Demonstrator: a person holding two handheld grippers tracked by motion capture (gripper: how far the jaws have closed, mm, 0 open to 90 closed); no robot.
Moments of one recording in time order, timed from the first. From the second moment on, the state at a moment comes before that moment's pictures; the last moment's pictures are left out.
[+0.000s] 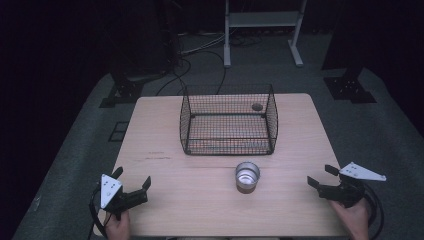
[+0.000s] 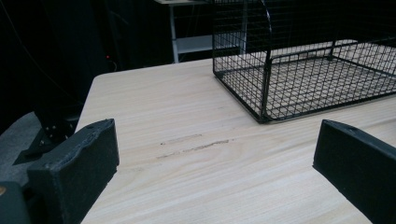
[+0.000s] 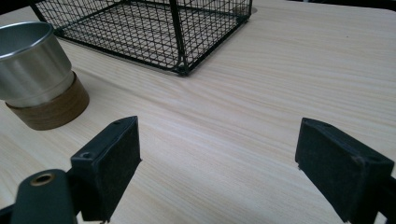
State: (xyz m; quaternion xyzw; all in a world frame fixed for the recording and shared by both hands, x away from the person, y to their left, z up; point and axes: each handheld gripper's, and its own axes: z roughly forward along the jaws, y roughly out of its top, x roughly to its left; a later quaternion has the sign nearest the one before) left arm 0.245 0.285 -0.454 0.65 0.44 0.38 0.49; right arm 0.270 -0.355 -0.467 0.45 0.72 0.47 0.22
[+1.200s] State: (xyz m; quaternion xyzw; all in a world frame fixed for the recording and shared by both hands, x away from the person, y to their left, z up) left arm 0.245 0.286 -0.454 0.65 0.43 0.38 0.49; right arm 0.270 -0.311 -0.448 0.39 0.77 0.46 0.19
